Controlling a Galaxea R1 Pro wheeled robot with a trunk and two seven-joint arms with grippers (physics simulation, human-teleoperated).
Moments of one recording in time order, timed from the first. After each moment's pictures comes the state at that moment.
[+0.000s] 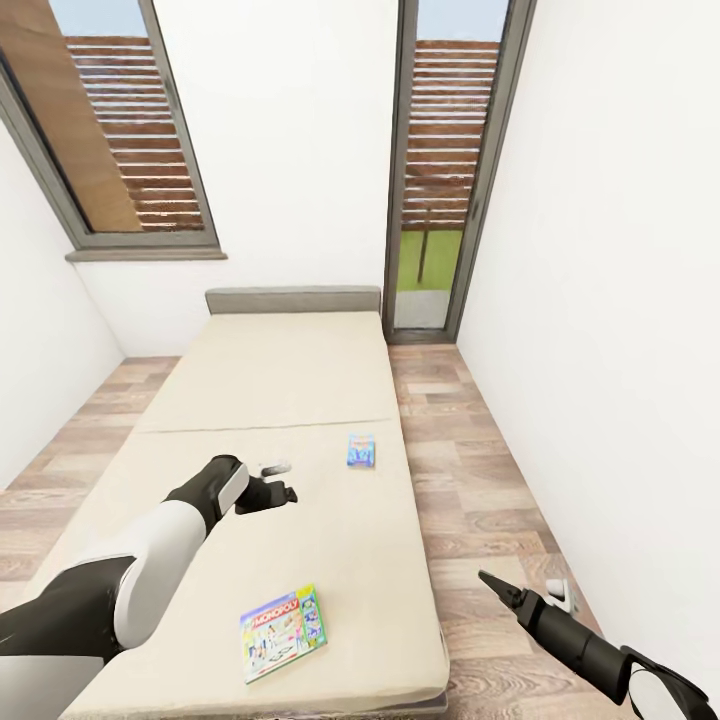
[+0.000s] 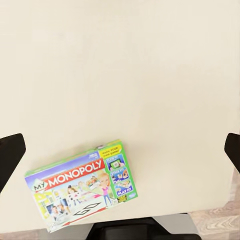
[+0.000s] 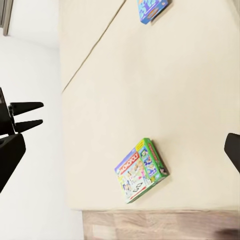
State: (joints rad) left arm -1.06 -0.02 0.16 -0.23 0.02 0.71 -0.08; right arm -0.07 -0.27 -0.08 -1.27 -0.93 0.60 0.49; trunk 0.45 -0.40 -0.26
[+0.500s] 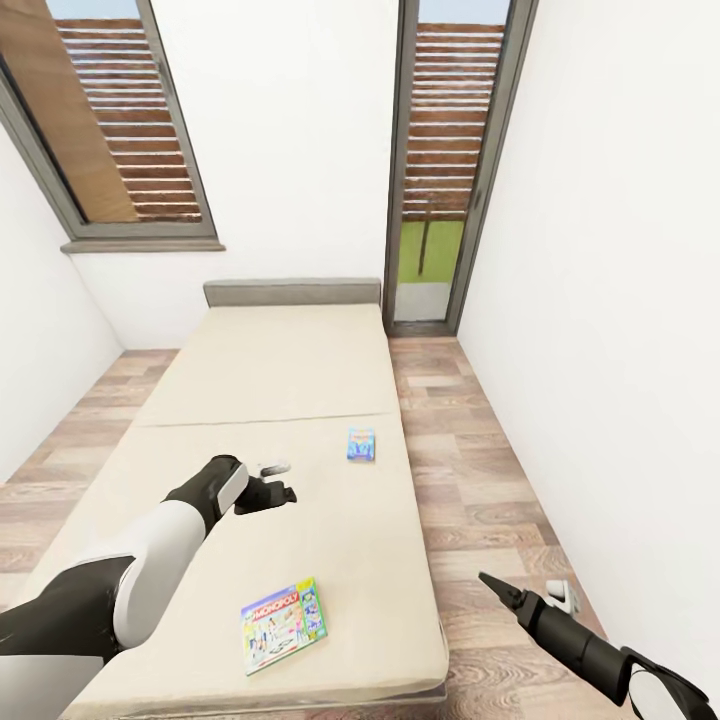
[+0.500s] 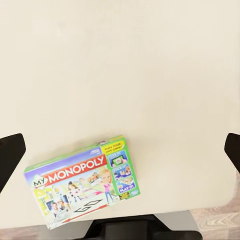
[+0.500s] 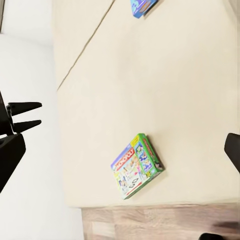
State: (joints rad) left arm -1.06 -0.02 0.17 -0.23 0.03 0.71 -0.07; right arm -0.07 -0.27 -0.08 -1.27 -0.93 0.60 0.49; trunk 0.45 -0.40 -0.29
